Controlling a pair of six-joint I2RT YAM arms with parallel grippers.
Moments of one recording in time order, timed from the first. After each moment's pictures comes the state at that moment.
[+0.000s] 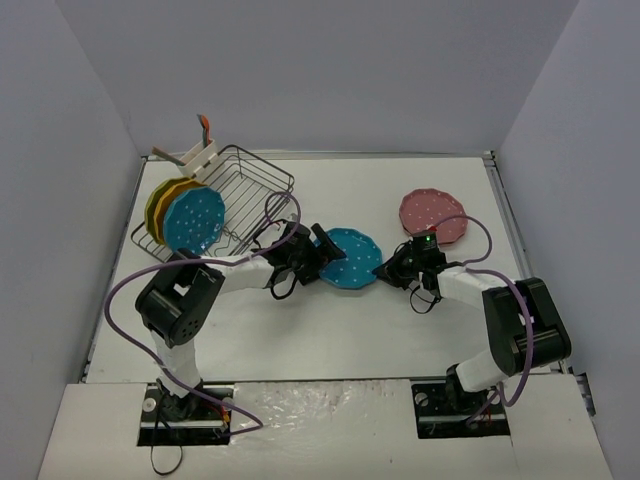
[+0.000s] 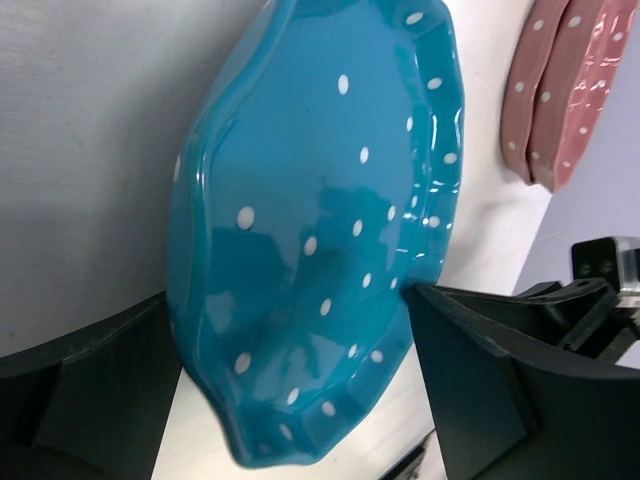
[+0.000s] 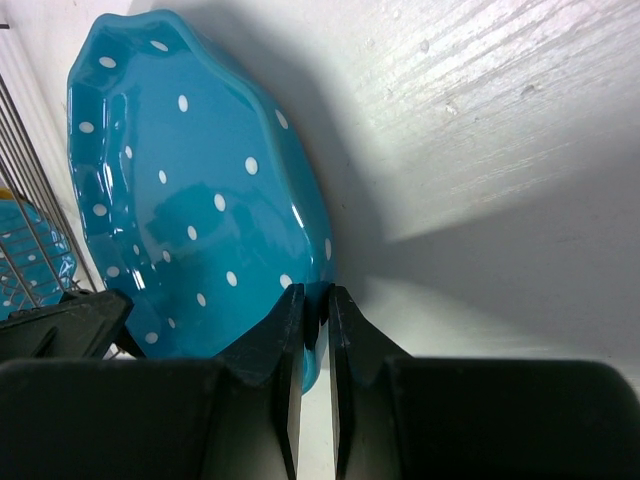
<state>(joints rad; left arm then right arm) -0.67 1.83 1.00 0.13 0.11 -1.21 0.26 1.49 0.57 0.08 -0.23 1.06</state>
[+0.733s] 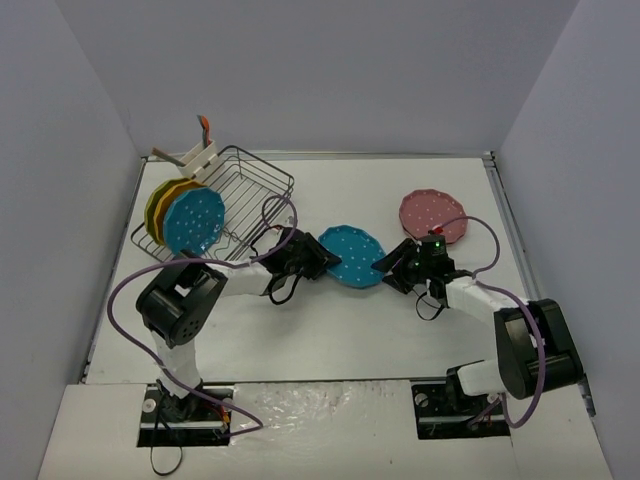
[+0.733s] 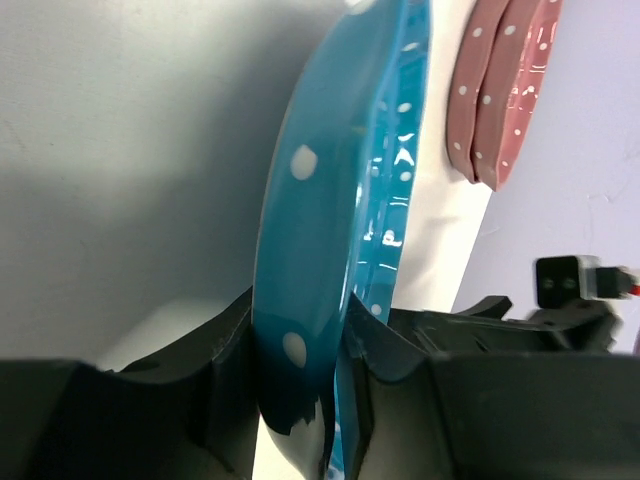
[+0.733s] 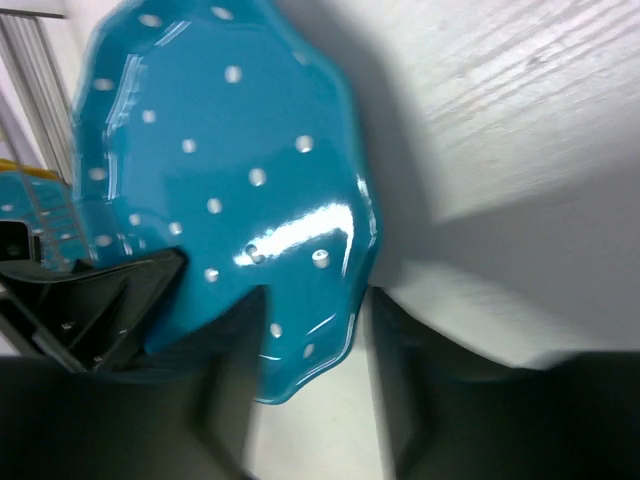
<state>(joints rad) -0.66 1.85 0.92 0.33 0.14 -1.30 0.23 1.40 0.50 0.11 -0.27 1.06</state>
